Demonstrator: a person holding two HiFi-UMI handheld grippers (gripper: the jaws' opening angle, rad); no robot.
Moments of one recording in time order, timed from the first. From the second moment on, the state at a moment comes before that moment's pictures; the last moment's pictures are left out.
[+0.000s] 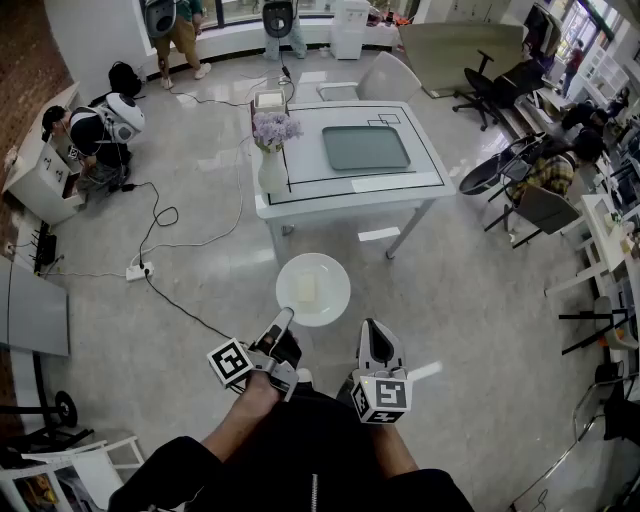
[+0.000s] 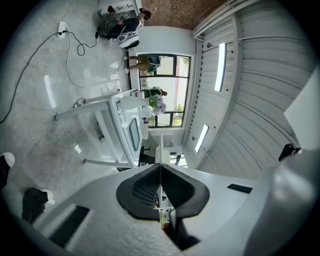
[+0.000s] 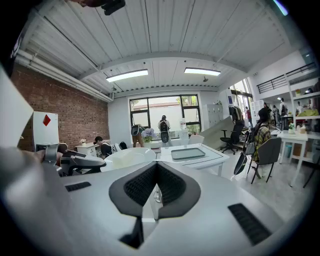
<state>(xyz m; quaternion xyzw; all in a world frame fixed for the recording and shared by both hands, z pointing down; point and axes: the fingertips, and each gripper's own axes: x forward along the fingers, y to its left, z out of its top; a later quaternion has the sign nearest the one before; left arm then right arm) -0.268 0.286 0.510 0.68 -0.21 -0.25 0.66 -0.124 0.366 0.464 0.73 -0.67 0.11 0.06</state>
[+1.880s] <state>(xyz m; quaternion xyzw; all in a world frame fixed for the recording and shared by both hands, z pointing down) -0.167 0.181 0.512 0.67 -0.22 -0.23 0.67 -0.034 0.246 0.466 0.70 -0.70 0.14 0.05</state>
